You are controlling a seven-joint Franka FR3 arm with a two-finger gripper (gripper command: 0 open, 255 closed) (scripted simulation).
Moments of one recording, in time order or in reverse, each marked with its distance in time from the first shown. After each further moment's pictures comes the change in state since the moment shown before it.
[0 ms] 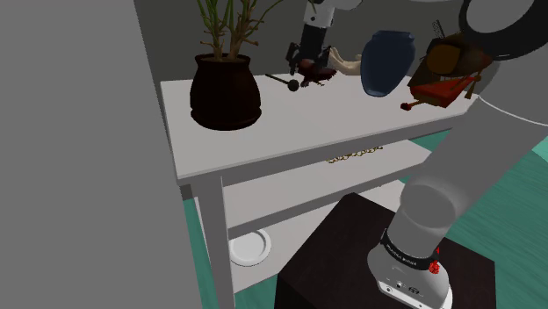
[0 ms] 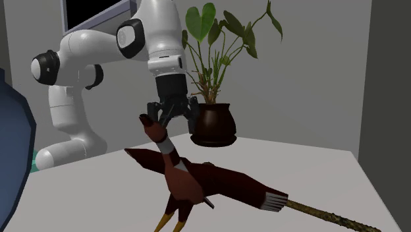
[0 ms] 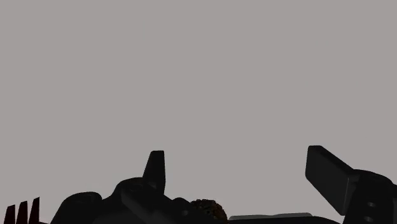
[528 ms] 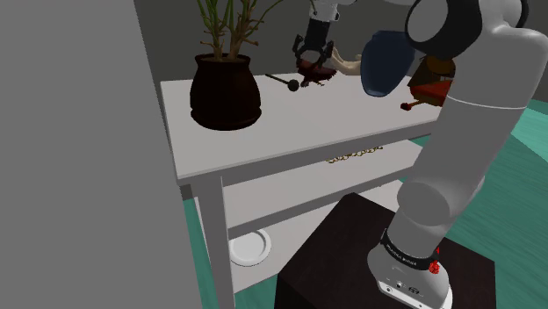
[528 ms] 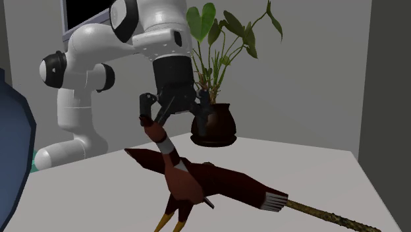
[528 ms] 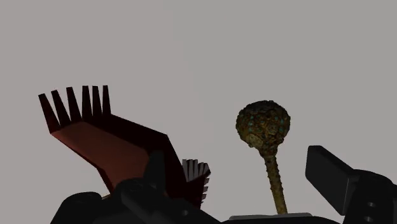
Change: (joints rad) arm -0.072 0.236 -0.078 0.311 0.039 -0.065 0.047
